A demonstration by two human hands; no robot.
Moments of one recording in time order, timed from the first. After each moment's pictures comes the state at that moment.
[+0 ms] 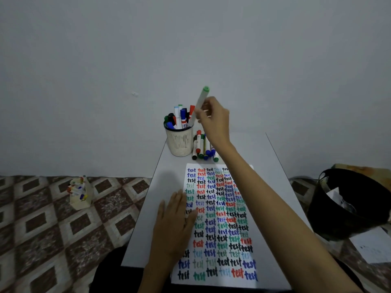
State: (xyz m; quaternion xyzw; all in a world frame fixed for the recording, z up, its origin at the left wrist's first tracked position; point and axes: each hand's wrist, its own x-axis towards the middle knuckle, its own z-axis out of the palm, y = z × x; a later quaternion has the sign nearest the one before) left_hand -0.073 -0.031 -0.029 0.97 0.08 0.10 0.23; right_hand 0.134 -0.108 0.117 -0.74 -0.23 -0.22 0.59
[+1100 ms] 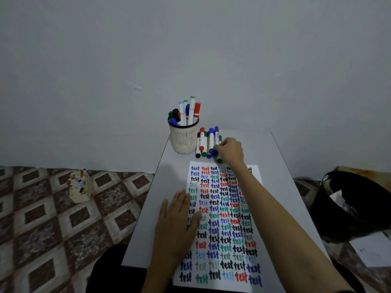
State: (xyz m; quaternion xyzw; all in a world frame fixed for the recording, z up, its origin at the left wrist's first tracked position) left_hand -0.070 -0.032 -0.030 0.97 0.08 0.10 0.19; right_hand 0.178 -0.135 0.016 -0.91 -0.03 -0.04 0.40
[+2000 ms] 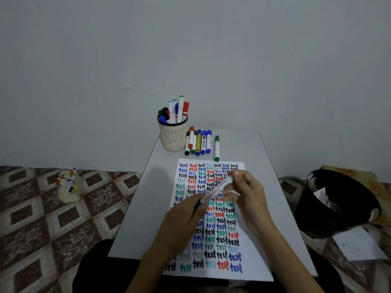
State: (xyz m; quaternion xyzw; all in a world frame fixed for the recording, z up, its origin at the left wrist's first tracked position) left_hand -0.075 -0.068 0.001 0.90 -0.05 0.12 0.41; right_hand -0.004 -0.231 0.030 -0.55 -0.09 0.07 0.83
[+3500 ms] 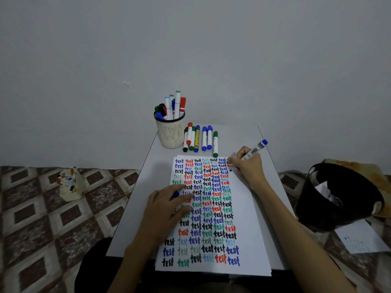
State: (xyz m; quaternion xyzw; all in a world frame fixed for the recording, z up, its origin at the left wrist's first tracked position) left_hand -0.057 -0.016 -0.037 0.95 -0.08 0.17 0.24; right_hand 0.109 -0.240 0.006 -0.75 -0.07 -0.04 0.66
